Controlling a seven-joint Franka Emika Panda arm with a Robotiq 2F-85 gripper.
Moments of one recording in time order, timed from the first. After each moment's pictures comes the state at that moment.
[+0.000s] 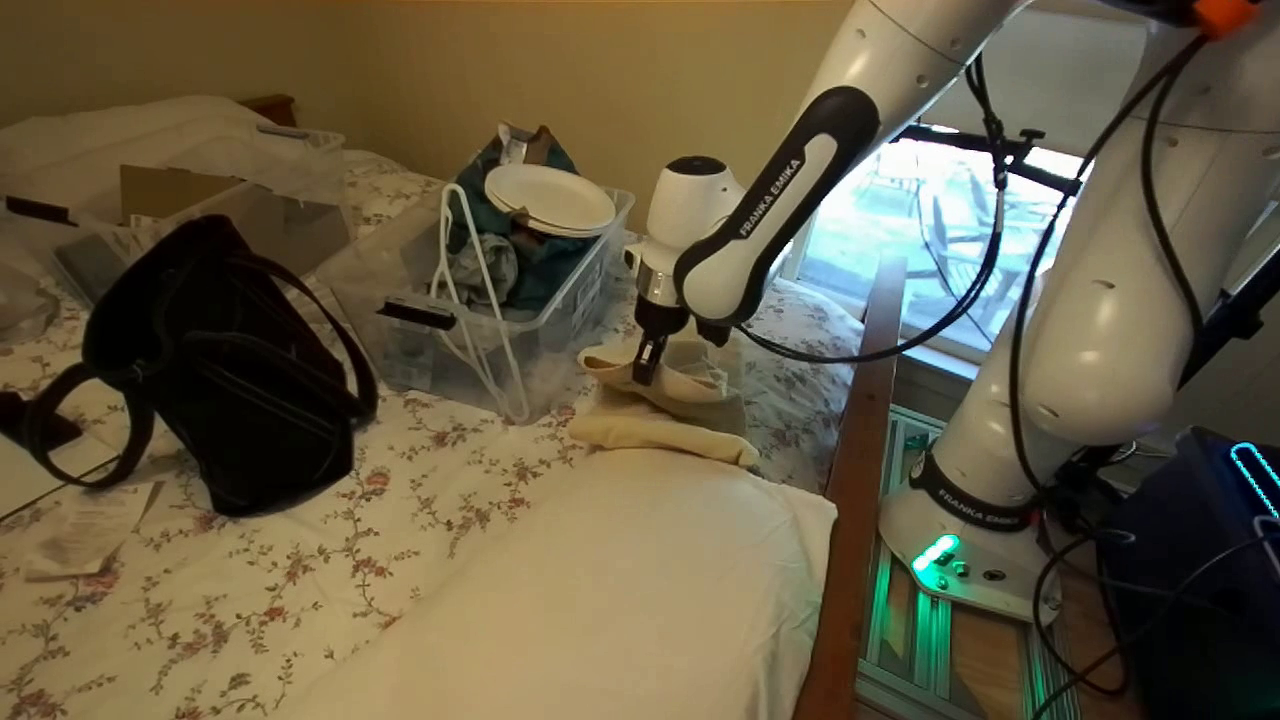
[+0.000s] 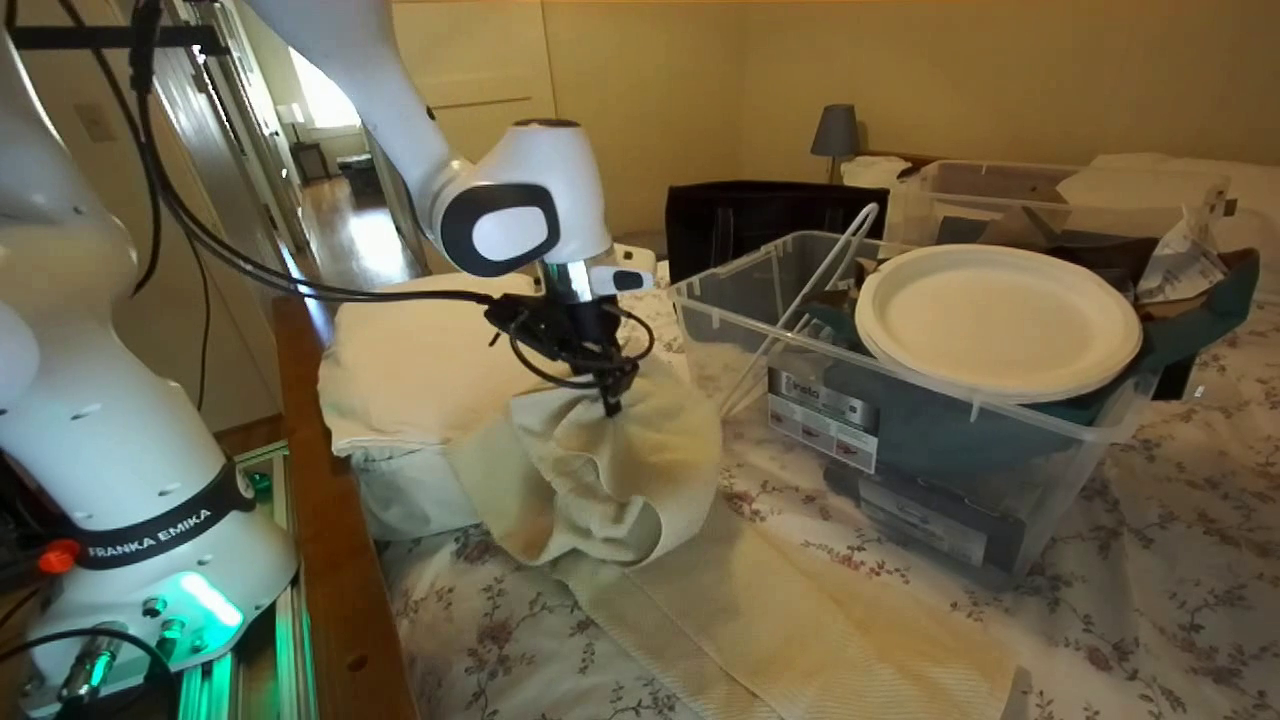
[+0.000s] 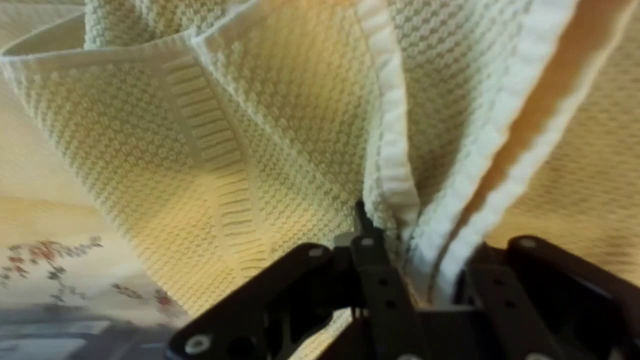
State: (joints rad) arm -0.10 0.11 0.03 -2.63 -0.05 2.84 -0.19
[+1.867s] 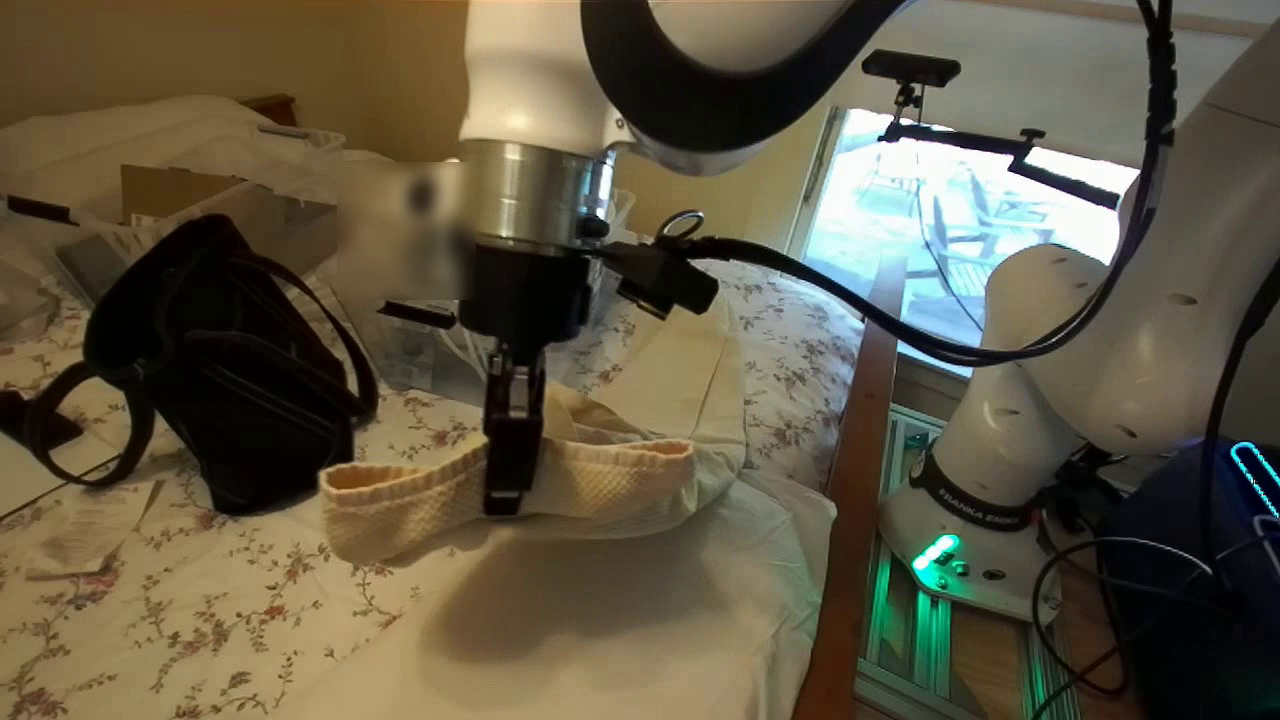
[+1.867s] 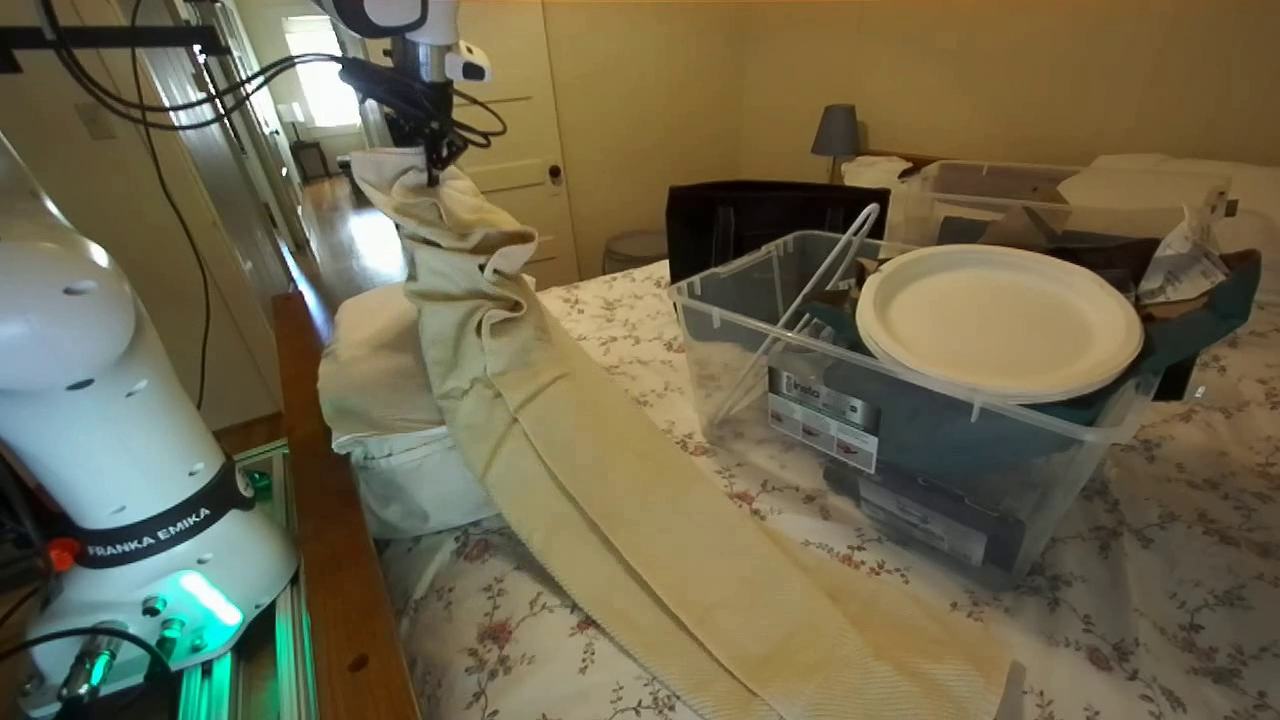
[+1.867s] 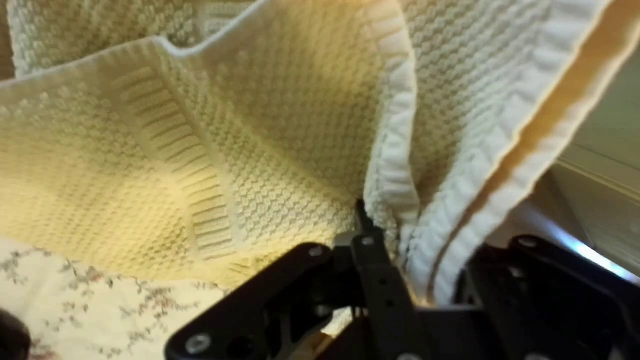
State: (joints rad) arm 0.35 -0.12 0.29 -2.20 0.55 2.19 -0.31
